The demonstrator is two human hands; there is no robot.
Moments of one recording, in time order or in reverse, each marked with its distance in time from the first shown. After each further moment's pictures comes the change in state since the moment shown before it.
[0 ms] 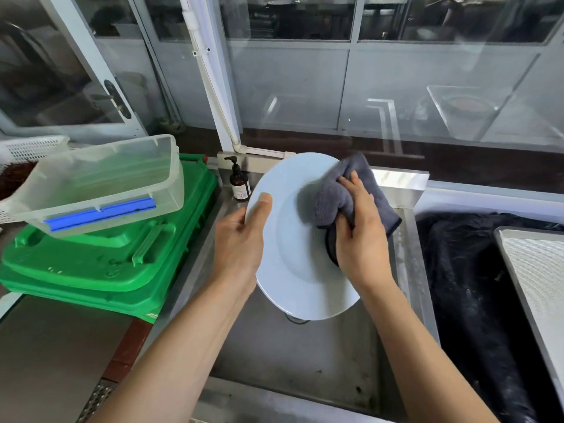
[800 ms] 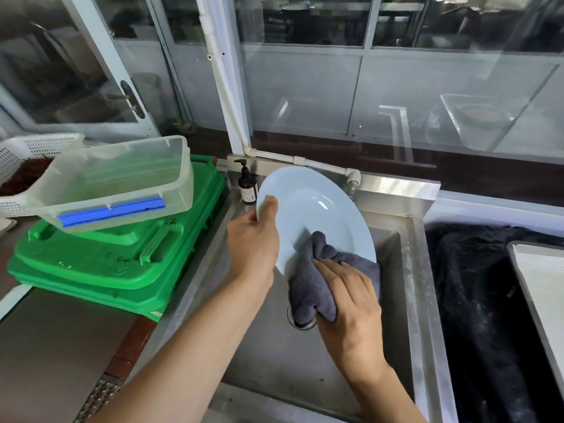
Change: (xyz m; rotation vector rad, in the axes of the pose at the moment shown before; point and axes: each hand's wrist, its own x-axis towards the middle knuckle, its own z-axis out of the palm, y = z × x) left_hand 0.013 -0.001 0.020 0.003 0.214 -0.037; right_hand -0.095 0.006 0.016 -0.294 0.065 -0.469
